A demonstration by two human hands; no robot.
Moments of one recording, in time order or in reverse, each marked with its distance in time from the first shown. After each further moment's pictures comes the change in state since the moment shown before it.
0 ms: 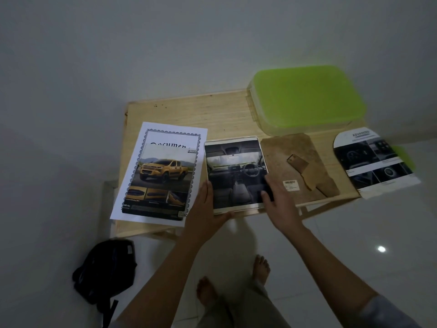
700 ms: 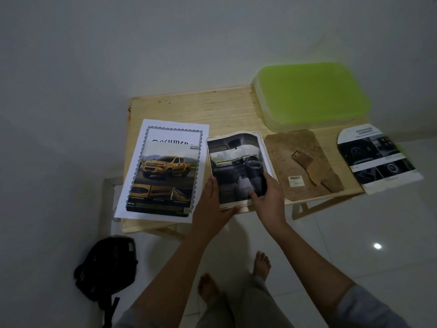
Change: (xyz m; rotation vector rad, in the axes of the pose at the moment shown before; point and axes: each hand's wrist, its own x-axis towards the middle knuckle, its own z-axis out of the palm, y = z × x) left_hand 0.003 -0.003 0.006 -0.037 0.035 -0.005; right_hand 0.002 -0.031 0.038 0.093 0.193 0.158
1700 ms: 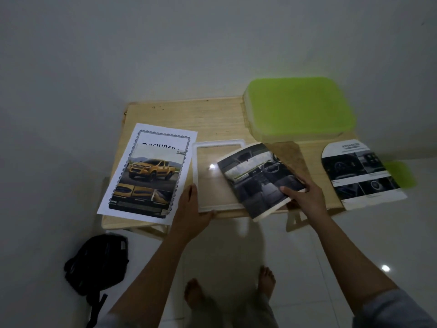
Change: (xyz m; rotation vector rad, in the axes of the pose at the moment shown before) left_hand -0.004 0.017 0.004 -0.039 0.061 -0.138; right_hand 0.065 0.069 -0.122 0.333 -0.102 0.286
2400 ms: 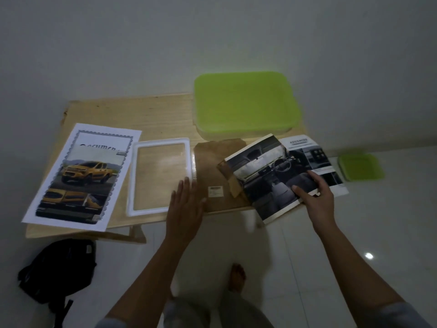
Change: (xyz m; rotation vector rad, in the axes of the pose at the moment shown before) left_hand 0.009 0.110 0.102 0.295 0.124 0.178; right_hand 0.039 0.052 -0.153 0.115 0.177 -0.107
